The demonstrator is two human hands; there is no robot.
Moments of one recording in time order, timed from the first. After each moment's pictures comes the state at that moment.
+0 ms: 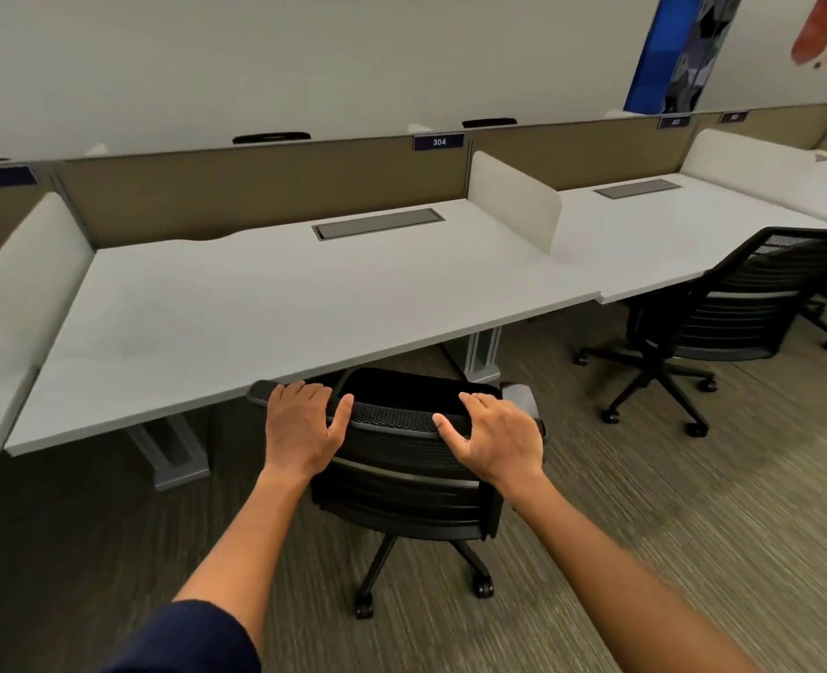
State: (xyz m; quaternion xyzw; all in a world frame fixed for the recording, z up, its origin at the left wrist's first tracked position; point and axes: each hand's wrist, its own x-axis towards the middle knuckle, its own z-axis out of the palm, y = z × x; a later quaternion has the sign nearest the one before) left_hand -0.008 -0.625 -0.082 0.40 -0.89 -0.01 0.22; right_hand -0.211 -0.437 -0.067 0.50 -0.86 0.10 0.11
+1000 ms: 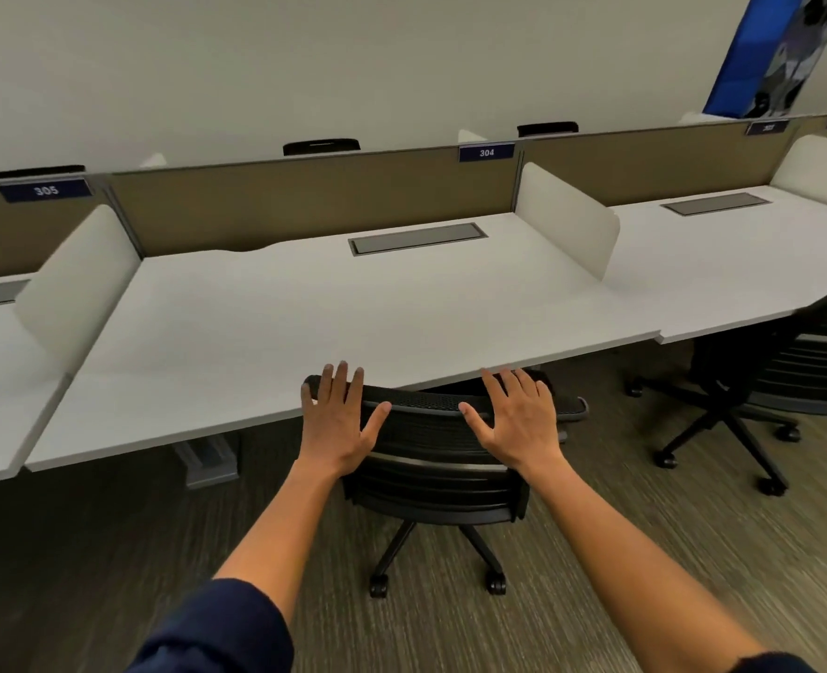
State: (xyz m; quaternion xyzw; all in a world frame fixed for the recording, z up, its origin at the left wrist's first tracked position) left_hand -0.097 -0.679 -0.068 0.44 -0.89 -0.09 0.10; right_hand -0.336 -0.539 -0.070 0.54 -0.83 0.11 0.09
